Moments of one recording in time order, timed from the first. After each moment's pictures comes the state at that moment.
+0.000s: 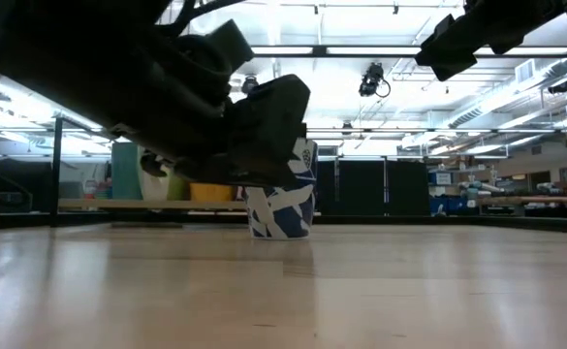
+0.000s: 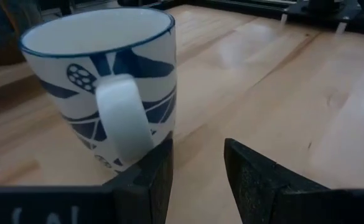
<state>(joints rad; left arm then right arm) -0.54 2.09 1.12 0.06 -1.17 -0.91 0.31 1.00 0.59 -0.07 0.10 0.07</state>
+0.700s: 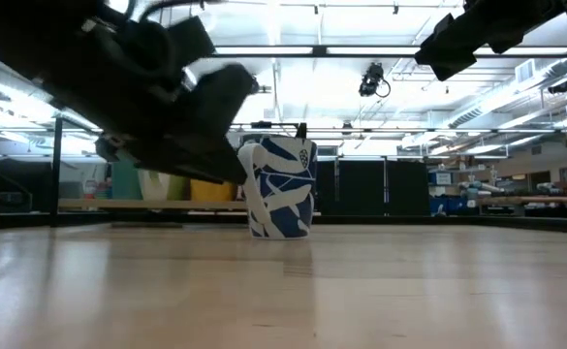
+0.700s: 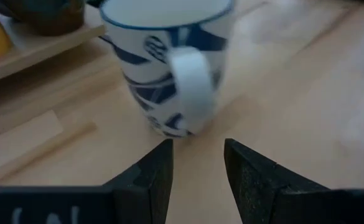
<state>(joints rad) -0.58 1.99 1.11 -0.36 -1.10 -1.22 0.31 1.00 0.59 -0.06 0.10 0.08</state>
